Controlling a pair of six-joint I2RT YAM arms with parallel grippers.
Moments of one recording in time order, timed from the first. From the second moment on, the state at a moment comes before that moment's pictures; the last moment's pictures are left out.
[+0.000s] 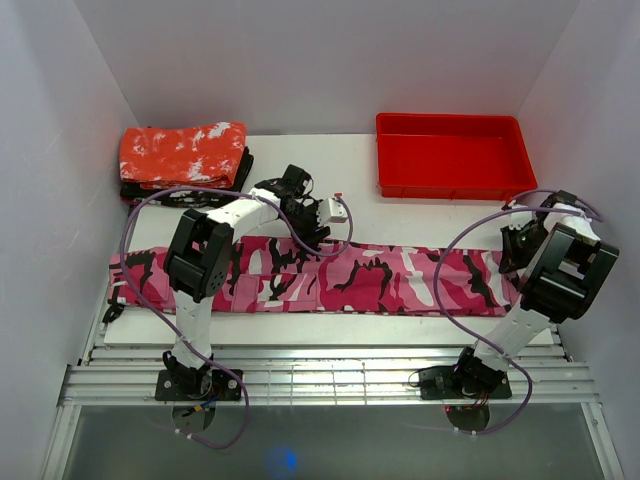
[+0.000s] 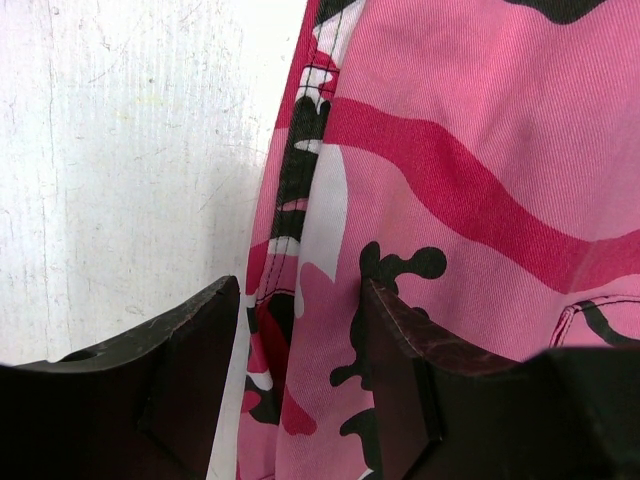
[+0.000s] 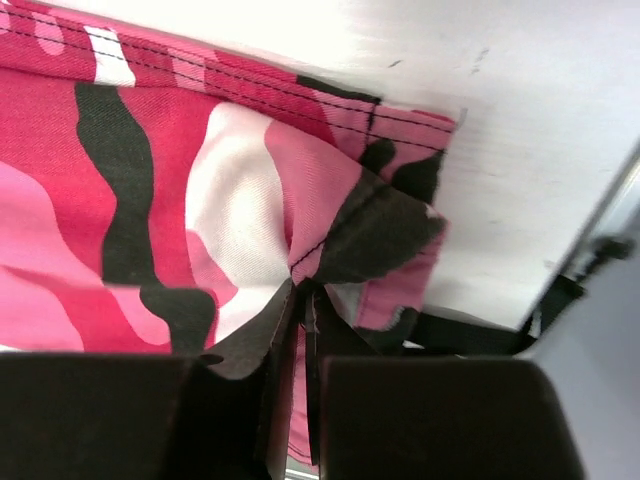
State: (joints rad) left arm -0.51 2.04 1.51 -0.61 0.48 0.88; right arm -0.52 1.81 1.22 -0.88 -0.28 -0.64
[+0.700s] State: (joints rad) left arm -0.50 2.05 1.55 -0.65 0.50 0.84; right arm -0.56 1.75 1.23 -0.84 -0.17 -0.70
